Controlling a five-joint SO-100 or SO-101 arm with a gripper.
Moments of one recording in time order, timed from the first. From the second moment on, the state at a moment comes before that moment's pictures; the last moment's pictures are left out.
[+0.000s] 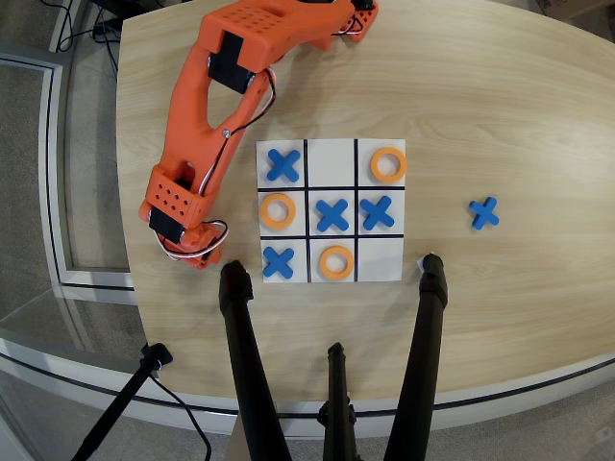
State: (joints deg) arm 32.5 46.6 61.2 48.3 -90.4
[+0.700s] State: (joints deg) arm 33.1 53.6 68.9 62.8 -88.3
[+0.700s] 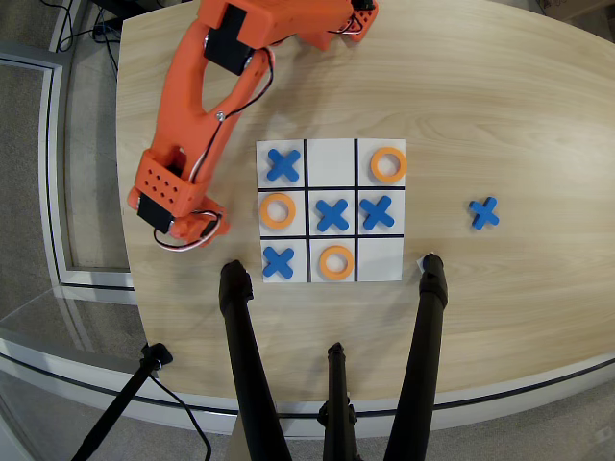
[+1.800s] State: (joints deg) arm 35.1 49.0 62.2 60.6 -86.3
